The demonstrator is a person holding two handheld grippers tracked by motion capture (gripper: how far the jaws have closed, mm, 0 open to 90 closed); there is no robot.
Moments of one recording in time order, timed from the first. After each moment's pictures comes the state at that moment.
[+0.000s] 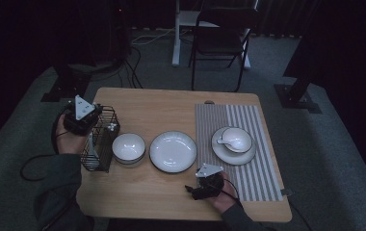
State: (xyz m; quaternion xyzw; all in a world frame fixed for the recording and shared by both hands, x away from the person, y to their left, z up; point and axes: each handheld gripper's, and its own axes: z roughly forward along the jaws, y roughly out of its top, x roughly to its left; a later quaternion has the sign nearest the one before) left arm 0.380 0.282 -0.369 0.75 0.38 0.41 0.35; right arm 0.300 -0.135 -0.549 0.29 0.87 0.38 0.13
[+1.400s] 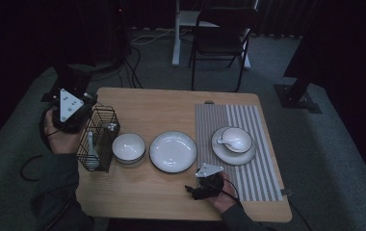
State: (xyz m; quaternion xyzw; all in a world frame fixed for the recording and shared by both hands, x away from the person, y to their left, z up) left arm 0.346 0.276 -0.318 0.70 0.35 0.46 0.42; right arm 0.300 -0.135 -0.549 0.29 0.87 0.38 0.13
